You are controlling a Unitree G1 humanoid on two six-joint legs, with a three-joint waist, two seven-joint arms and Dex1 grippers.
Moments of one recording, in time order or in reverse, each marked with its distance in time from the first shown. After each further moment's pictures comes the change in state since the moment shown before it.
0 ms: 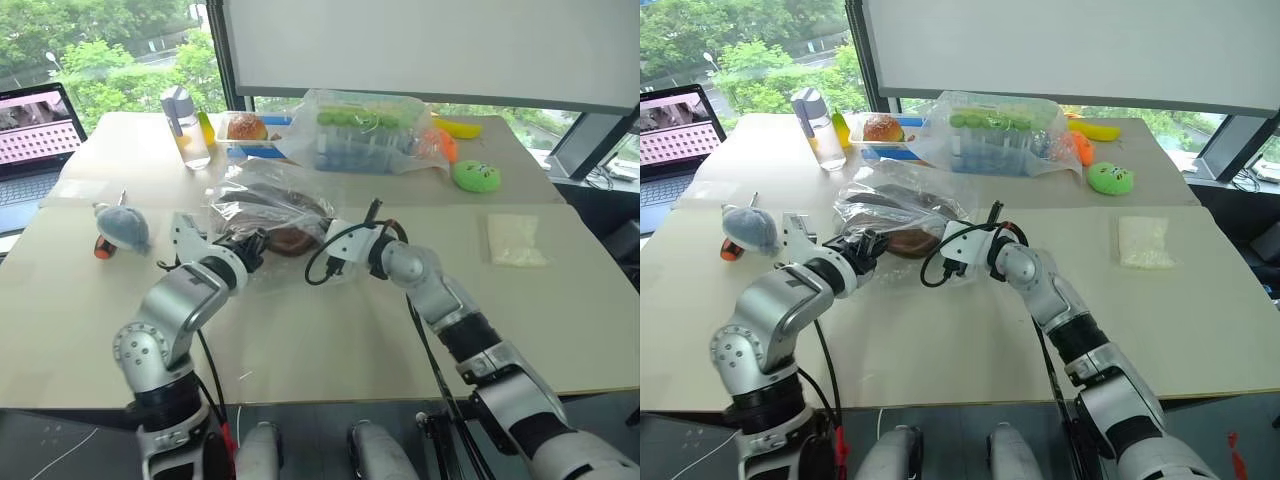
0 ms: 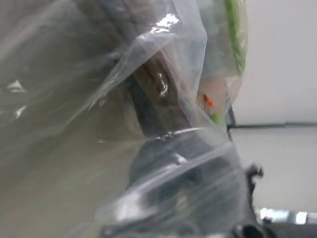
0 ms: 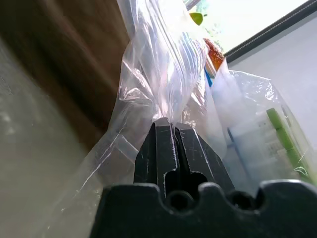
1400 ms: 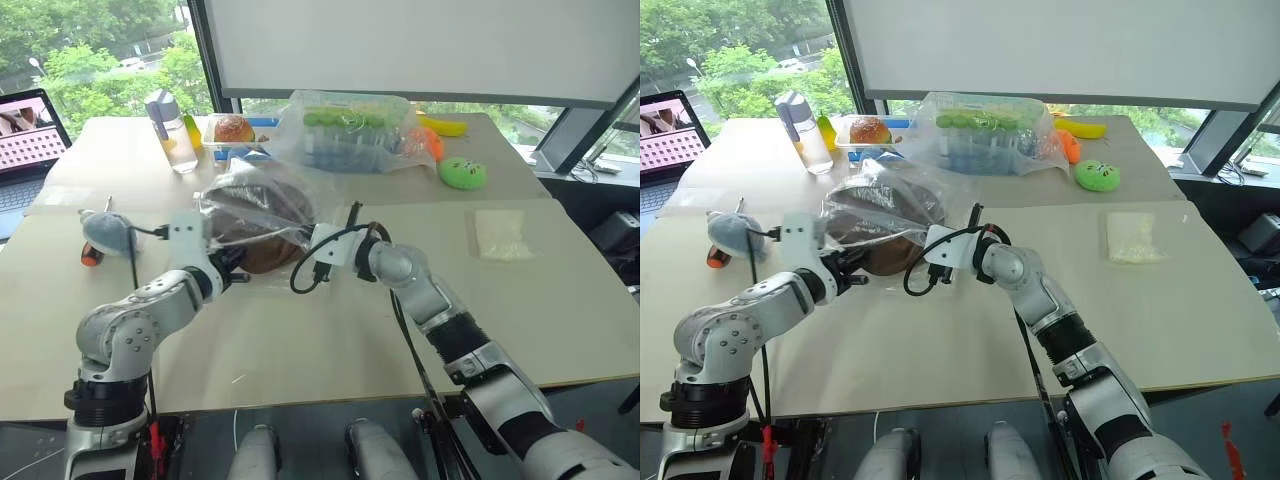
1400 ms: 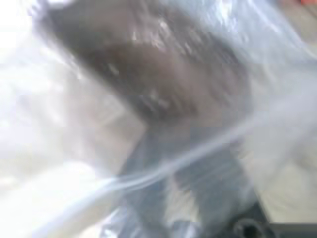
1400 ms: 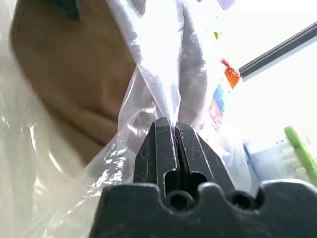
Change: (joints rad) left arm 0.039 0.310 -0.114 0.128 0.909 0.182 -0.768; right arm 0.014 0.068 -0.004 -0.087 0.032 0.030 0.142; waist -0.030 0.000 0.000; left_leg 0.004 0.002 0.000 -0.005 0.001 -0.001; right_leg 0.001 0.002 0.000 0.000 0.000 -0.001
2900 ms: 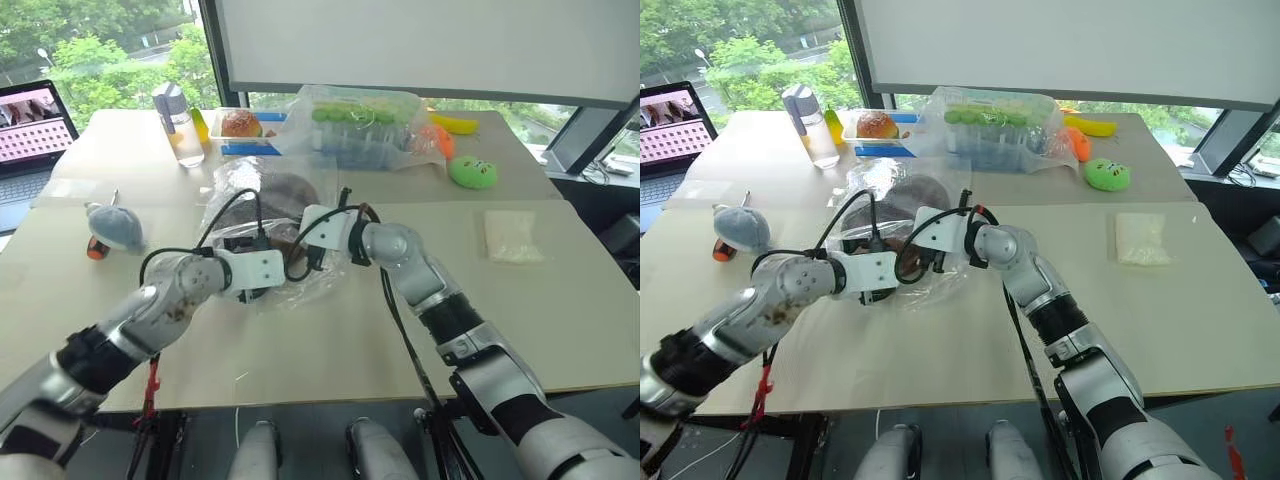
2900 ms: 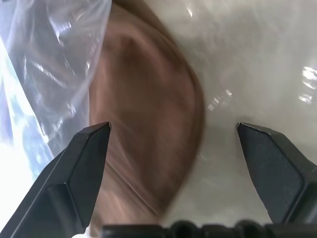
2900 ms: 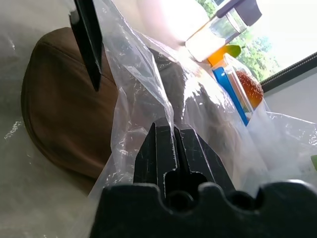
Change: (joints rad) left arm -0.315 0.439 -0.834 0.136 1.081 -0.595 -0.892; right arm -0.100 0.015 -0.017 0.054 0.021 0.052 0.092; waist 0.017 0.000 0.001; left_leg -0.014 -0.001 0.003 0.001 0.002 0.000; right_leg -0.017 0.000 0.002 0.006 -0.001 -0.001
